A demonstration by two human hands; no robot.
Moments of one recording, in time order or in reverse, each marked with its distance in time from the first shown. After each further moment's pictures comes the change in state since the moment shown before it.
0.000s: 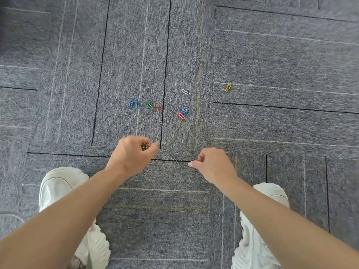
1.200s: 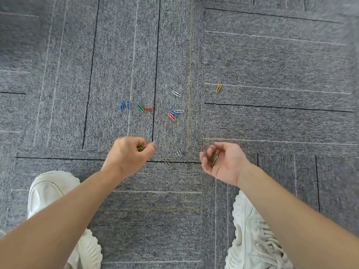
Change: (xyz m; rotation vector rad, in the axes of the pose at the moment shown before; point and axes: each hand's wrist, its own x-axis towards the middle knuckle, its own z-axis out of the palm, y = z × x) left_hand -0.001 0.017 0.006 0.032 0.012 0.021; right_hand 0.003 0.037 -0.037 1.844 -0.303 0.617
